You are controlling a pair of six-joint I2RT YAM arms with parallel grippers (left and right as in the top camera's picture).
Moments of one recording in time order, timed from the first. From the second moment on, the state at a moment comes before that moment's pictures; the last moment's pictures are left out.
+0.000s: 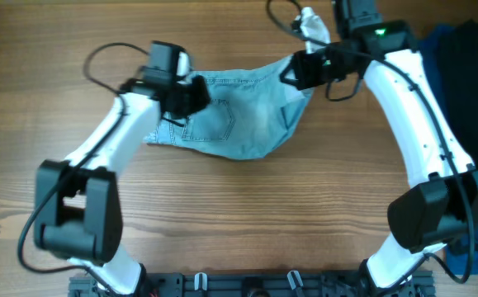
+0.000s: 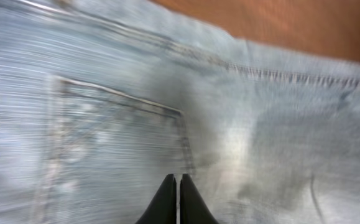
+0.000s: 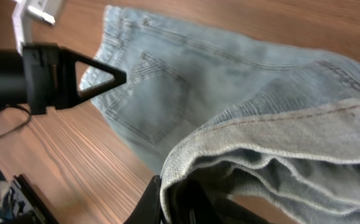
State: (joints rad) left arm -0.20 1.80 1.26 -0.50 0.37 -0.57; right arm 0.26 1.86 1.80 -1.06 -0.52 -0.05
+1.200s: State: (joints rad) left arm 0.21 1.75 1.27 -0.85 0.05 -0.53; right arm 0.60 2.16 1.80 -0.57 -0.55 0.20
